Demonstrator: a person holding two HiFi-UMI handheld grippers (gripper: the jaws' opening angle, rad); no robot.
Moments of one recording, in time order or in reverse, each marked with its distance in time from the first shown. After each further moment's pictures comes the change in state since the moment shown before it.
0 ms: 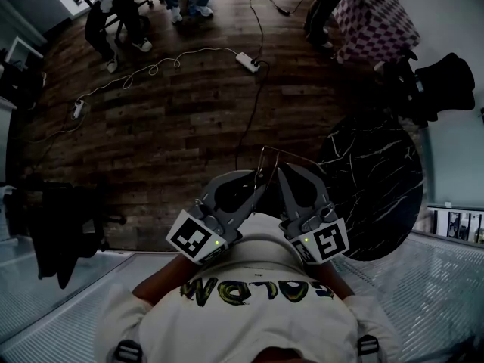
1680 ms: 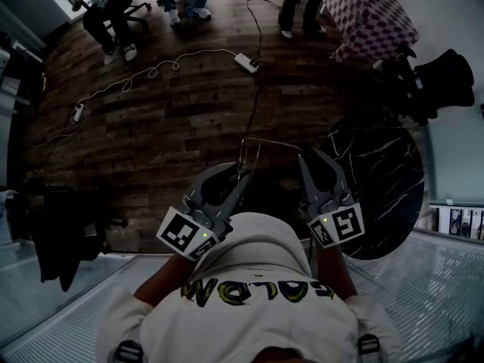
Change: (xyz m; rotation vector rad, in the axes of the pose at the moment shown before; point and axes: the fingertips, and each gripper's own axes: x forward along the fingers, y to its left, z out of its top) left arm -0.009 0.029 0.005 -0.018 -0.019 0.091; right arm -0.014 -0.066 -0.012 -0.021 0.048 -0.099
